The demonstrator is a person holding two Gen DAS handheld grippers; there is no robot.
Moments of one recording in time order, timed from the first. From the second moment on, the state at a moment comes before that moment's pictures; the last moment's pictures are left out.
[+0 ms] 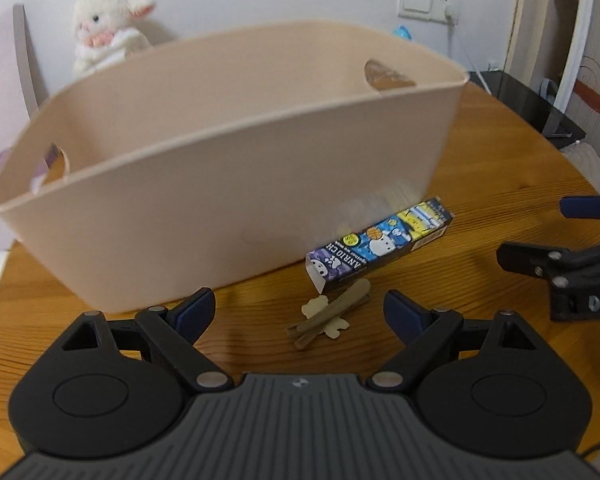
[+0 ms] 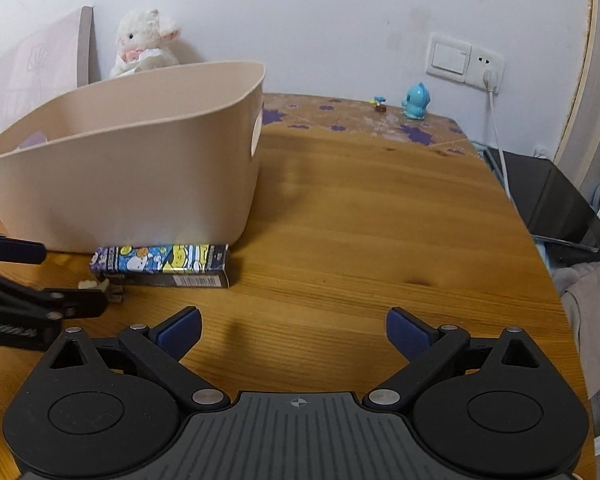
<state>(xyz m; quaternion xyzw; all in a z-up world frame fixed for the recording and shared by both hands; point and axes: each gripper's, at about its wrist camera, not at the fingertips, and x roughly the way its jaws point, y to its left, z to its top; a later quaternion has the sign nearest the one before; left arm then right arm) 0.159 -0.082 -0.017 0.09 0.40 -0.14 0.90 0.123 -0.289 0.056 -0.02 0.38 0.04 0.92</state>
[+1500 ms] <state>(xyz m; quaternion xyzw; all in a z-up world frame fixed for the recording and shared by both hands) 0.163 -0.015 -0.019 0.02 0.41 -0.09 0.91 0.169 -0.253 0.040 -0.05 0.37 0.03 0.93</state>
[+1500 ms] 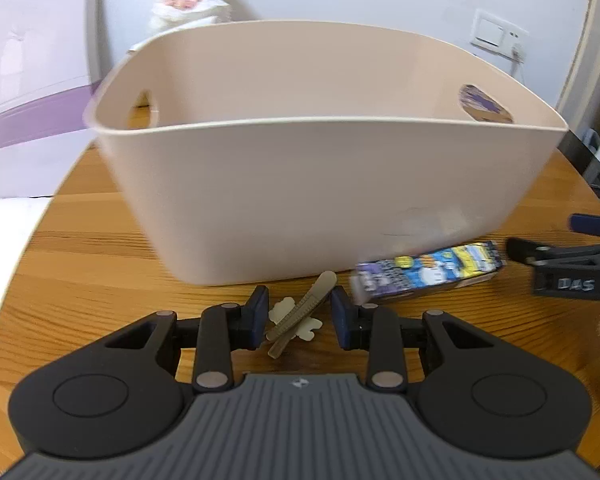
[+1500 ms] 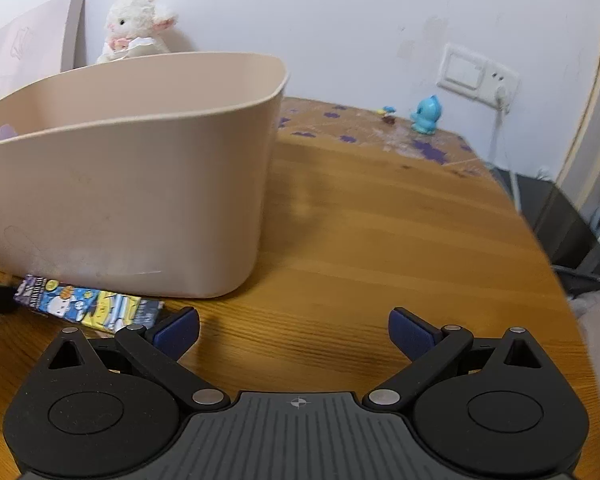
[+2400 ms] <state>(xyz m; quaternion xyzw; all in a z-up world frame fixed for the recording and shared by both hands) 0.144 0.007 -0.027 0.04 0.42 -0.08 0.90 0.132 -0.193 0.044 -0.17 0.38 0.21 0.89</state>
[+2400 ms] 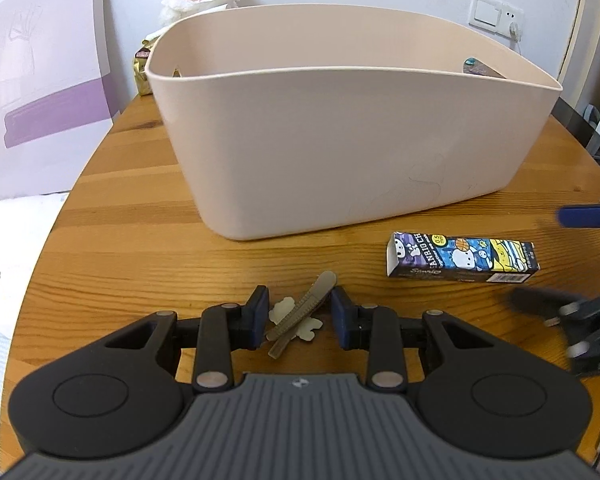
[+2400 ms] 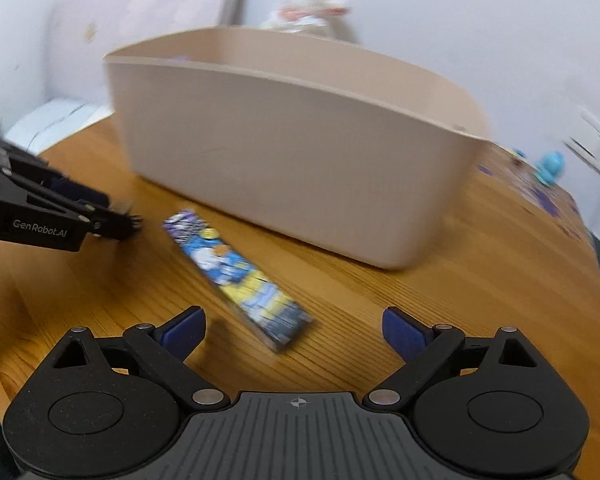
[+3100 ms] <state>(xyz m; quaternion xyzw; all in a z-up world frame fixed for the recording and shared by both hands) 0.078 0.008 0.032 0.07 0.34 -0.10 0.93 0.056 -0.199 0.132 -0.18 0.31 0.27 0.89</state>
